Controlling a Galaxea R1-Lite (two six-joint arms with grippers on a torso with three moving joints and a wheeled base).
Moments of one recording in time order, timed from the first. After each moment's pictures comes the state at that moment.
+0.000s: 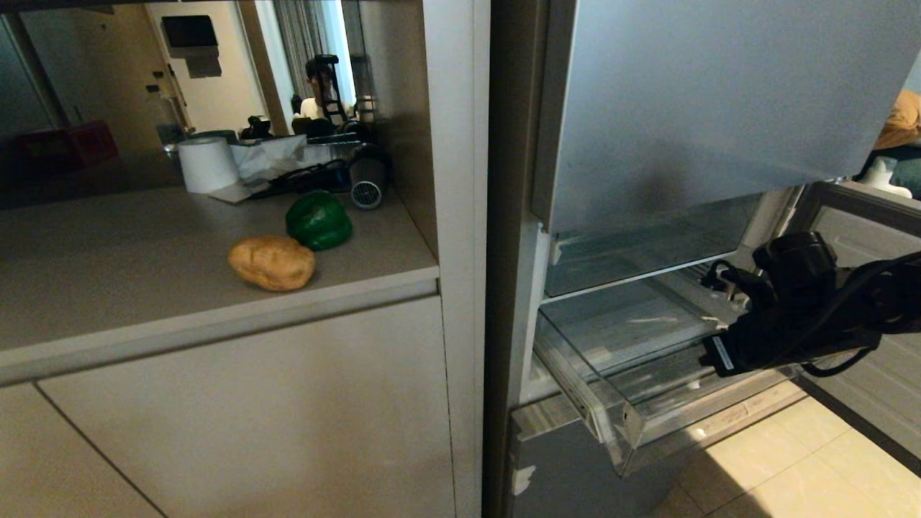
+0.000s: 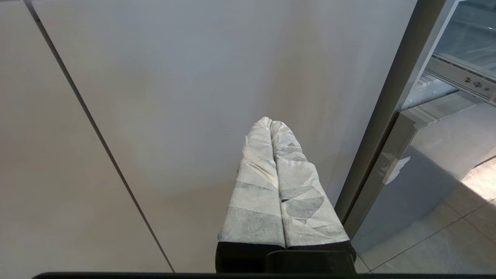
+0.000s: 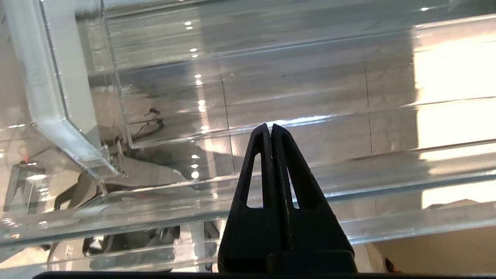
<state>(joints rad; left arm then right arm) -0.01 0.00 0.00 0.00 0.00 0.00 0.00 1.87 -1.11 0.16 0.10 -0.16</state>
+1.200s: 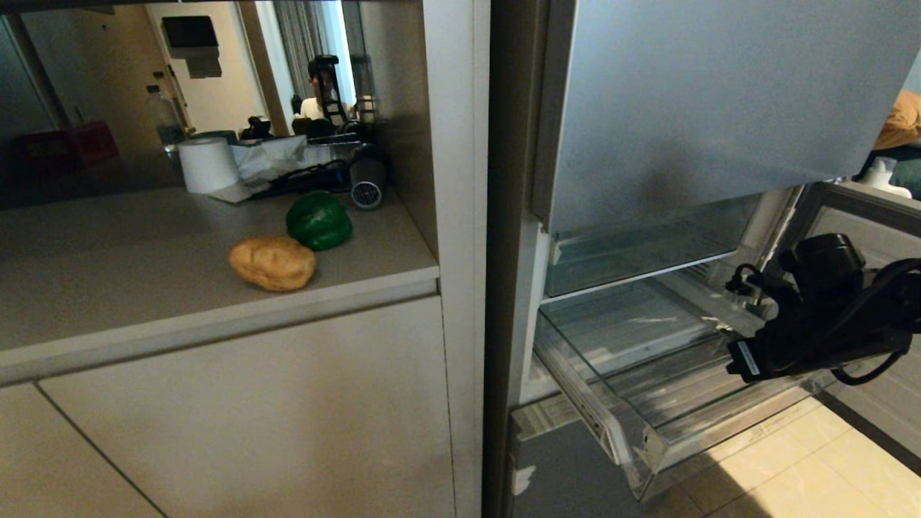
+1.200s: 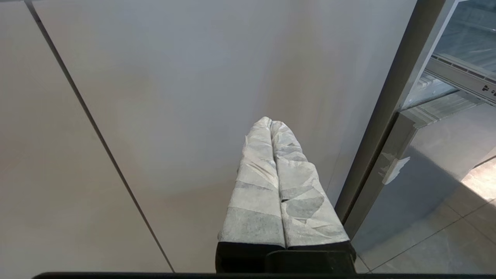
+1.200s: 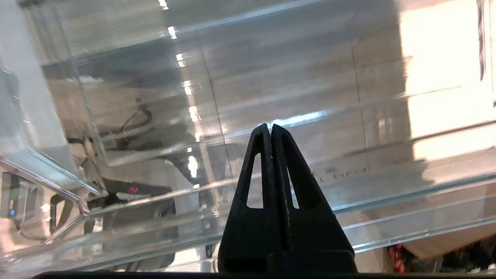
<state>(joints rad) -0.01 0.00 0.00 0.00 0.00 0.00 -0.06 1.85 -1.10 0.22 0.07 -0.16</state>
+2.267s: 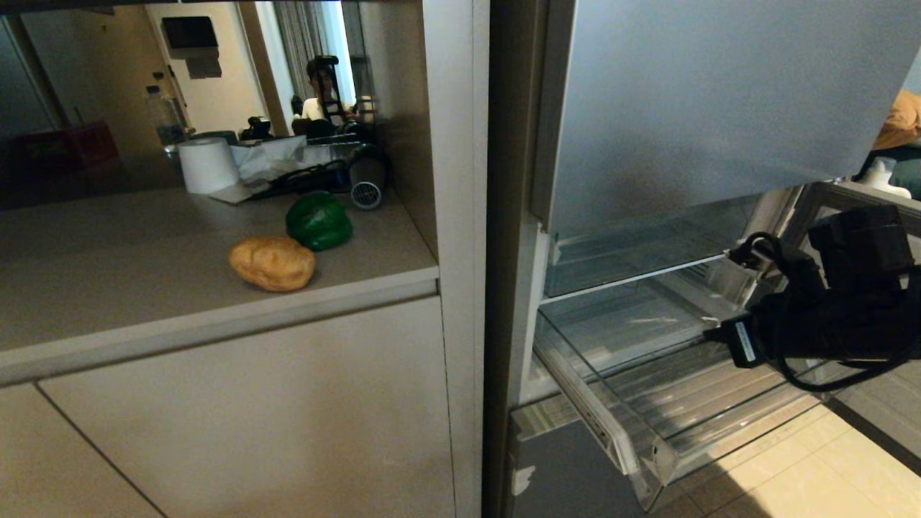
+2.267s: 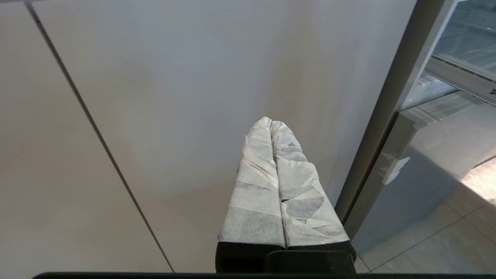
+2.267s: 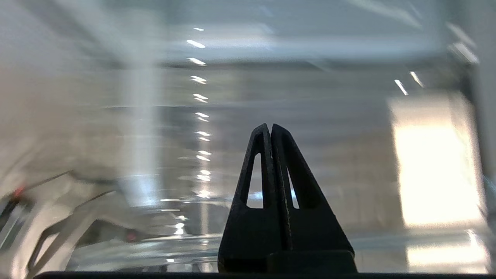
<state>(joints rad) -0.01 0.00 0.00 0.00 0.00 0.00 0.09 1.63 -0.96 0.00 0.13 -0.19</state>
